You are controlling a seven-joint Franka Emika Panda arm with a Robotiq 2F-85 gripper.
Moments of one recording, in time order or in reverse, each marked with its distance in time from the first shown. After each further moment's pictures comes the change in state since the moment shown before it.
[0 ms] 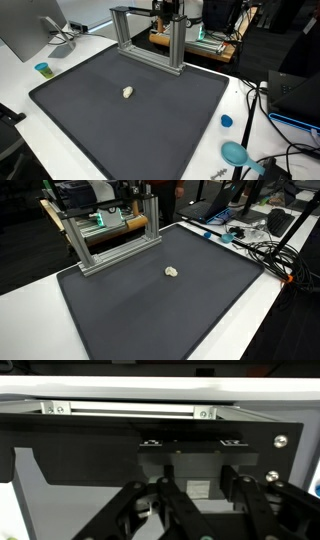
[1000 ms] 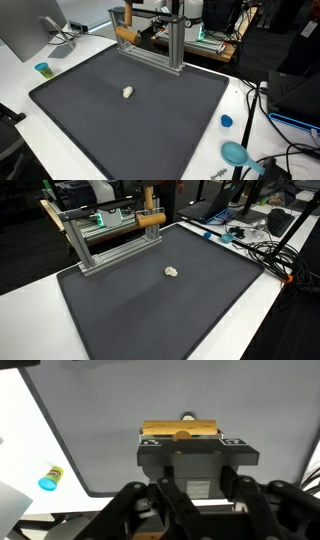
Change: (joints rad) arm -0.064 0.236 0.034 0.303 -0.069 0.179 0.155
